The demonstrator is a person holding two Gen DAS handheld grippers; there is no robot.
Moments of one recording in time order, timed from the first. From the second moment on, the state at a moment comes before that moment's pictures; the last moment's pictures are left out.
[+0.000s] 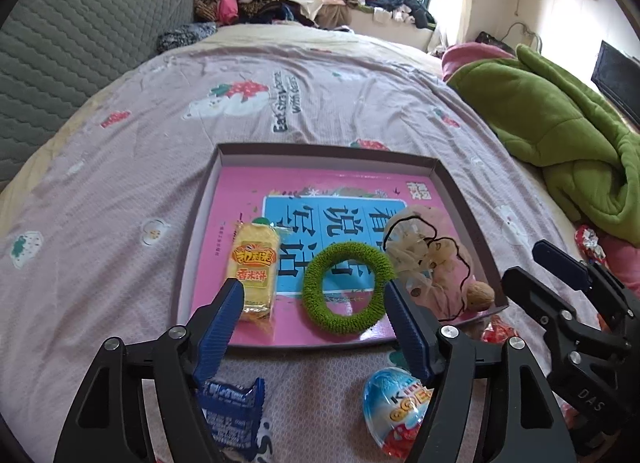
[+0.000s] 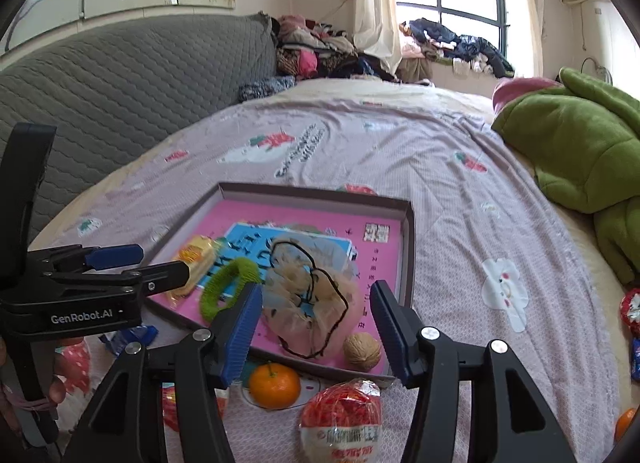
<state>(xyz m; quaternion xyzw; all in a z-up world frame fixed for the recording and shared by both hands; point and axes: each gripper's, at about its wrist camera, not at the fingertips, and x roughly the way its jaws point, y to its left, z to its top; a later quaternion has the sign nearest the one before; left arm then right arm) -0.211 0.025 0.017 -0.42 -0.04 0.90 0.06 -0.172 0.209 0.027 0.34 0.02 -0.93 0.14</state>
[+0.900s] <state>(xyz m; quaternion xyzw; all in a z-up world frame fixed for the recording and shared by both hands) -0.130 0.005 0.100 -0.32 -0.03 0.95 0.05 -0.090 0.205 0.101 0.22 0.01 -0.97 0.14</state>
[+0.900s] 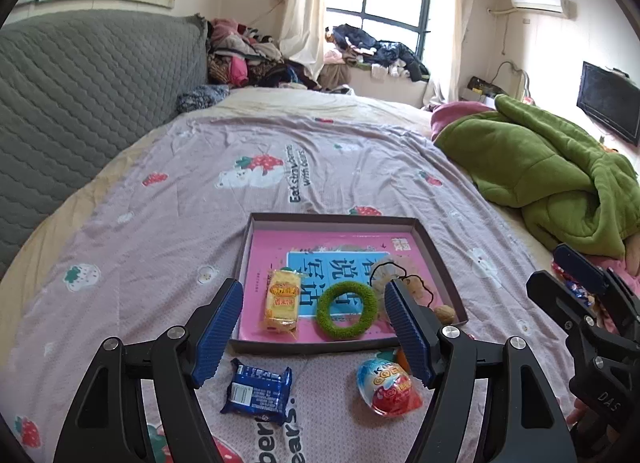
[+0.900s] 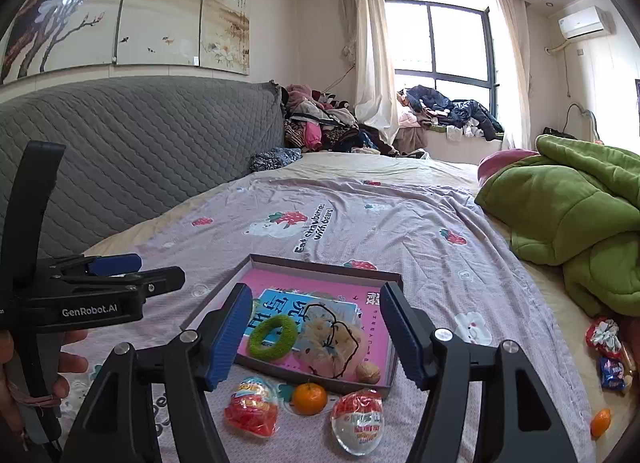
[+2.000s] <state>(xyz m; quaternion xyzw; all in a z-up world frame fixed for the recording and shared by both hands) -0.067 -0.004 0.092 -0.33 -0.01 0.94 0.05 -0.028 0.192 0.095 0.24 -0.01 -0.96 0.14</state>
